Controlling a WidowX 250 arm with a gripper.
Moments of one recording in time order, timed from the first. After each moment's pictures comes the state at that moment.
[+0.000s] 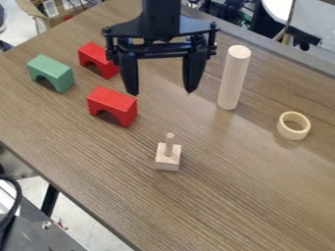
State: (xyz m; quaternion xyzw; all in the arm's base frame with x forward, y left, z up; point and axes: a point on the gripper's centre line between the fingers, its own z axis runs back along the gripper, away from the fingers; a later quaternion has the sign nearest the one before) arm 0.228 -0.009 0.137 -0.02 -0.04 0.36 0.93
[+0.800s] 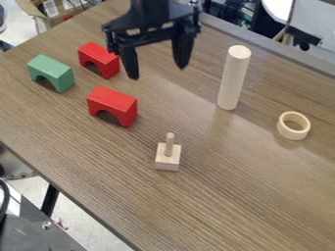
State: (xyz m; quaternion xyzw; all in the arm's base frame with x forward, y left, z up) arm 0.266 0.034 0.124 -0.04 -0.08 0.47 0.88
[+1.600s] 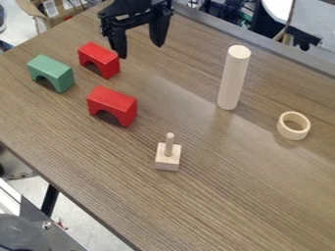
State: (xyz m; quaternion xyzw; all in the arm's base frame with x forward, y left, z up) arm 0.315 0.101 0.097 0.01 -0.08 0.57 0.82
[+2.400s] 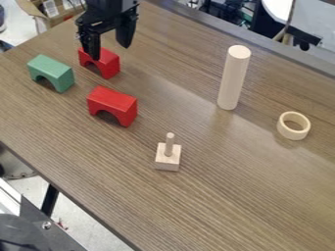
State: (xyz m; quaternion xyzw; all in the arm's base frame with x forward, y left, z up) arm 0.316 0.160 0.068 0.06 -0.10 0.65 0.75
